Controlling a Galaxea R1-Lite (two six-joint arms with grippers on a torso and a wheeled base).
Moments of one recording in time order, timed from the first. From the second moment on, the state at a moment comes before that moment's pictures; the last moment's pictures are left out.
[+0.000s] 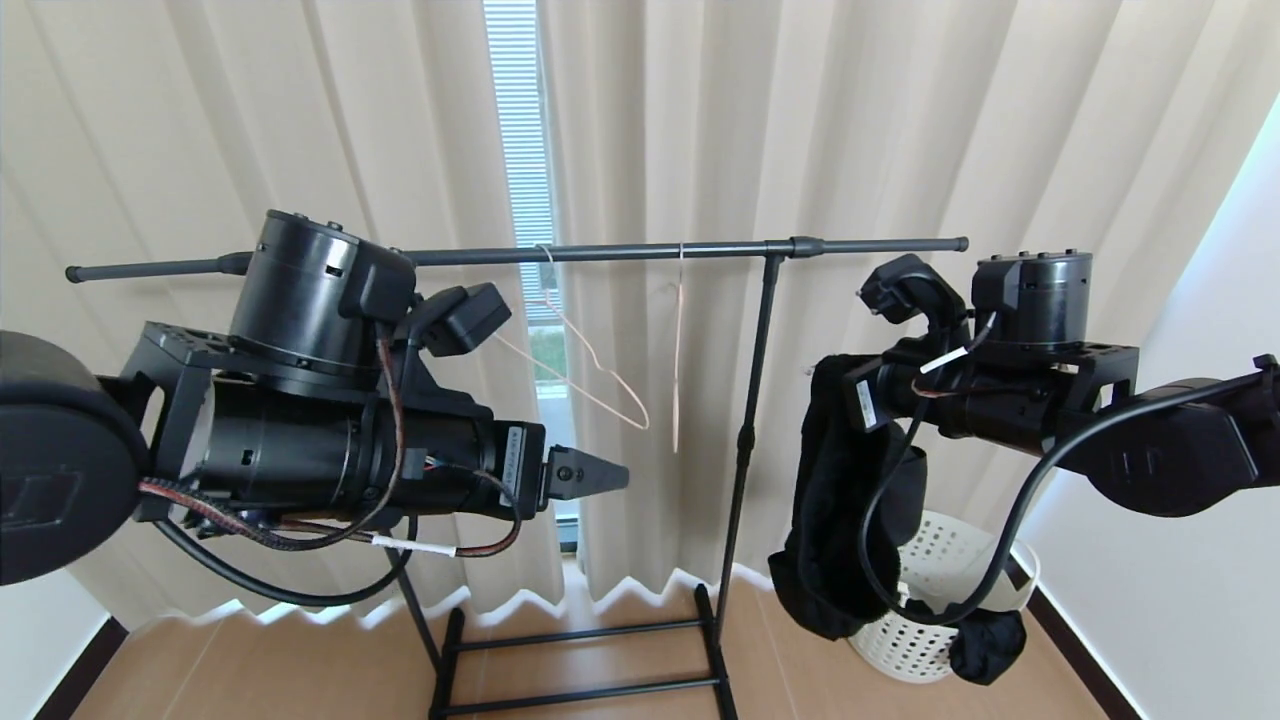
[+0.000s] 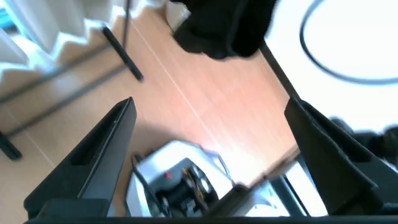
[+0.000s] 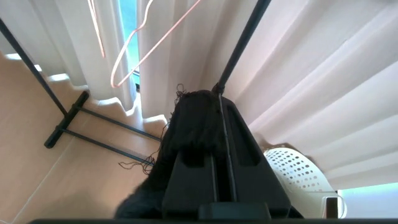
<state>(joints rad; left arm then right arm) -0.58 1.60 -1.06 0.08 -0.18 -0.27 0.35 1.85 -1.03 -0.46 -0.03 -0.17</state>
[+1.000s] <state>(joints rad) -0.57 1.80 -1.02 -0.07 0.08 -0.28 0.35 1.85 -1.03 -0.46 -0.03 -0.18</state>
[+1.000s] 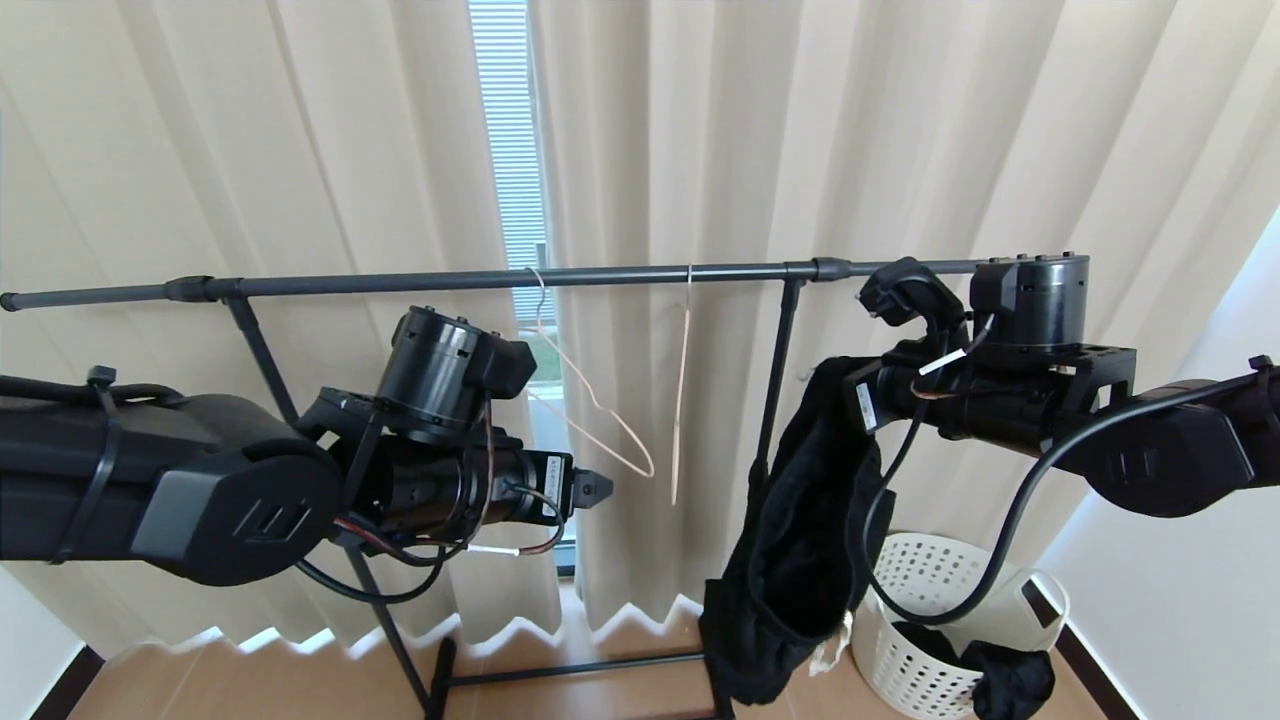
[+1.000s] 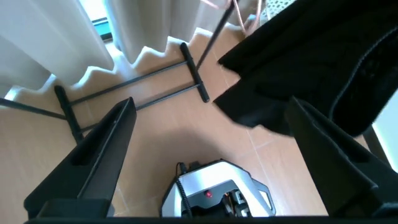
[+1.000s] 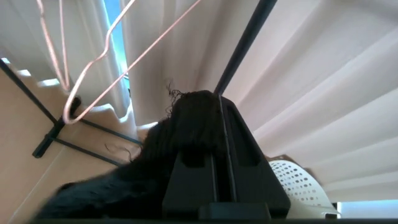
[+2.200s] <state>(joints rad) -0.54 2.17 -1.40 -0.09 0.34 -0.39 0.35 1.85 -1.02 -0.46 -0.03 -0.20</state>
